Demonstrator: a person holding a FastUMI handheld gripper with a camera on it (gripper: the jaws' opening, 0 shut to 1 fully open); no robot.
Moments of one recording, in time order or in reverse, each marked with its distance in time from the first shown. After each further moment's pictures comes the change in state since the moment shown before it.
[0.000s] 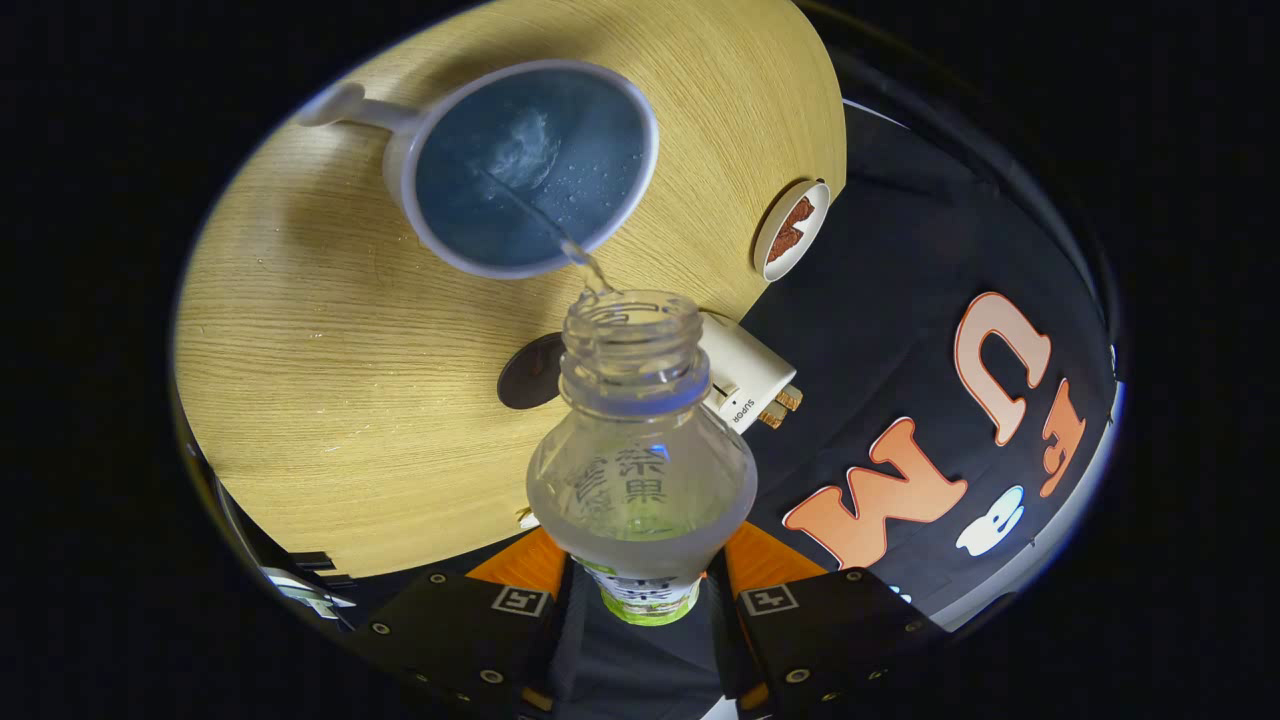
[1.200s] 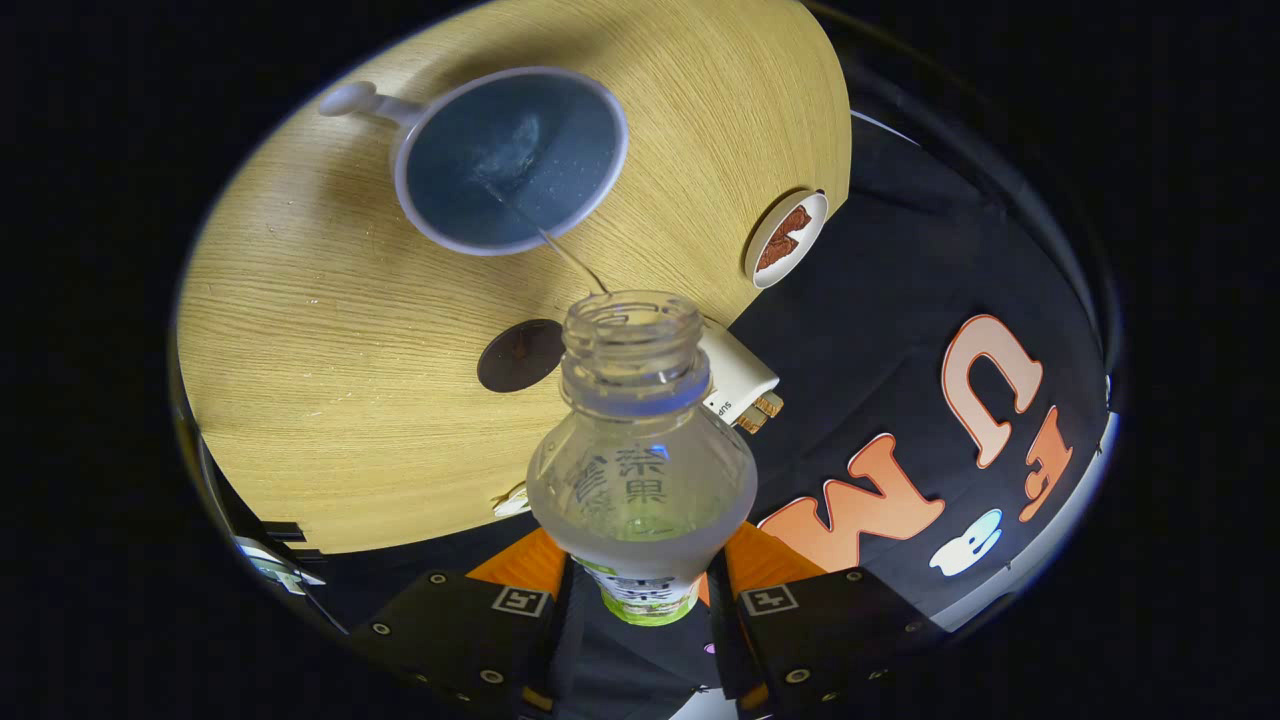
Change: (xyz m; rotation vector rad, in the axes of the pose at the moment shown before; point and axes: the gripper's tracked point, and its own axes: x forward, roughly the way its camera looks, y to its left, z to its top) arm -0.004 -0.025 -0.008 -0.073 -0.005 -0.019
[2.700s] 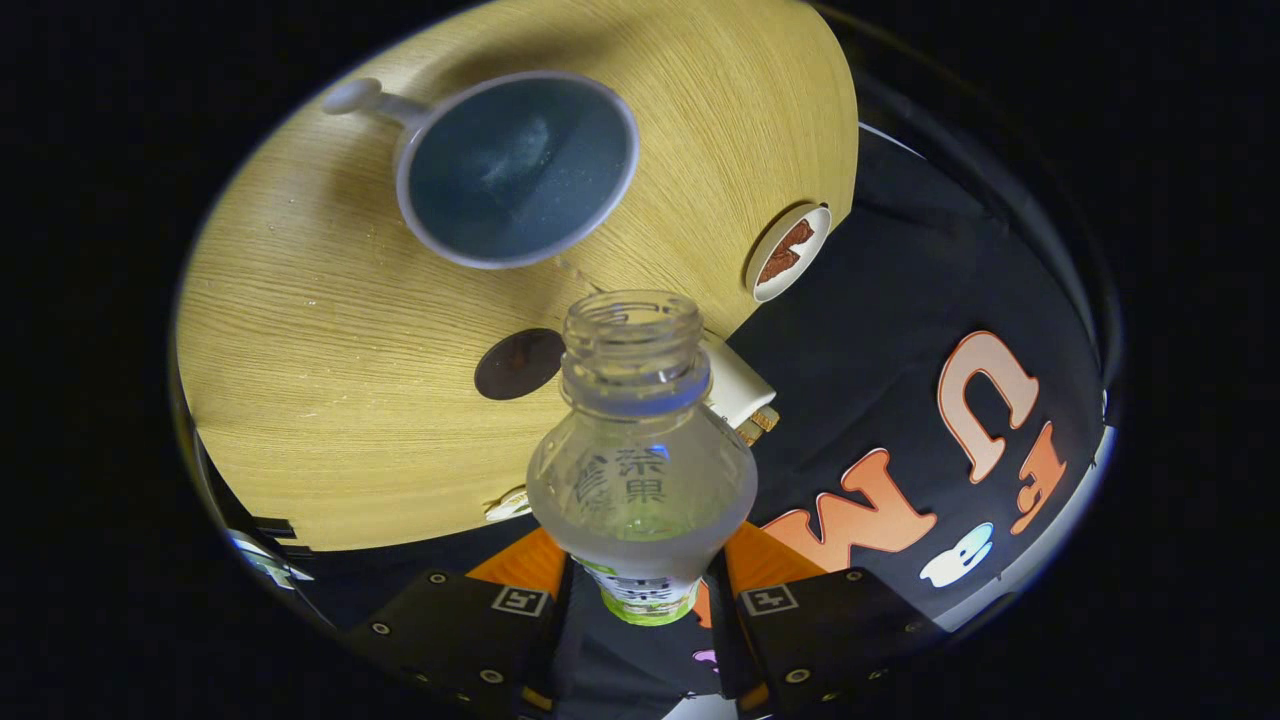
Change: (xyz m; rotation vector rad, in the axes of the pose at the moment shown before) arm 0.005 -0.002 0.011 -0.029 -0.019 -0.010
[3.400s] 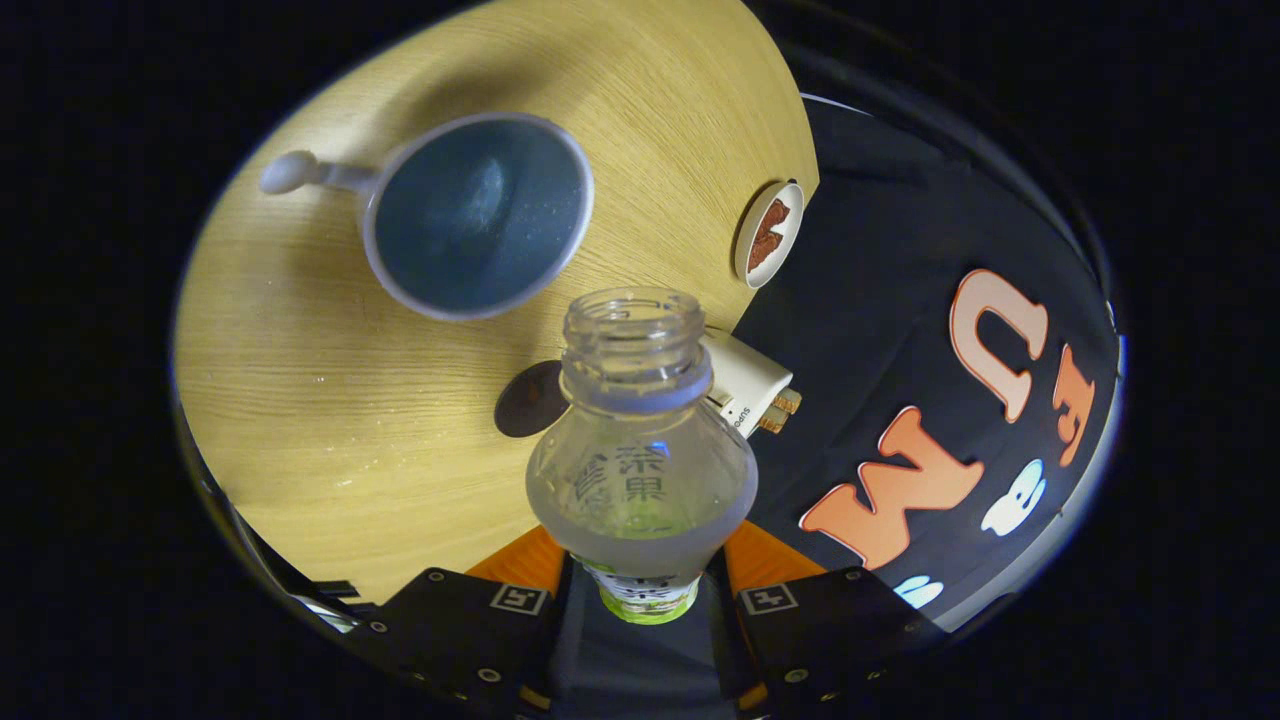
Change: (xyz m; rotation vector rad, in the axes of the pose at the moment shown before) arm 0.000 0.024 0.008 0.277 -0.025 0.052
